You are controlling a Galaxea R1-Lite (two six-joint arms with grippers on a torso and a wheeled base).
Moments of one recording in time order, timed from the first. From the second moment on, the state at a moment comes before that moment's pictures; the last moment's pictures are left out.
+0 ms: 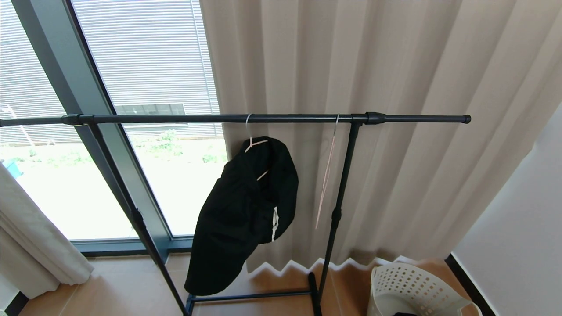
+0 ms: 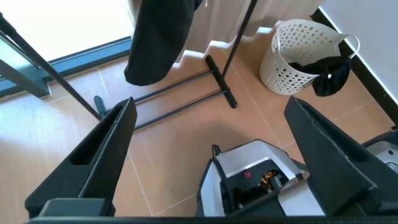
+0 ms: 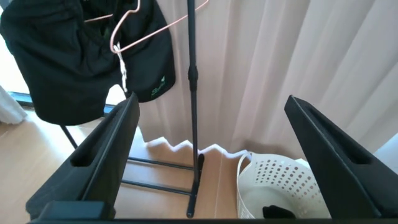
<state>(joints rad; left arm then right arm) -0.47 0.65 -0.10 -0.05 0.04 -0.08 0.26 0.22 0.00 -0.15 -0.04 0.05</state>
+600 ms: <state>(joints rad) -0.45 0.56 0.00 -0.05 0.04 -0.08 0.19 0.21 0.00 -0.13 -0.12 0.00</state>
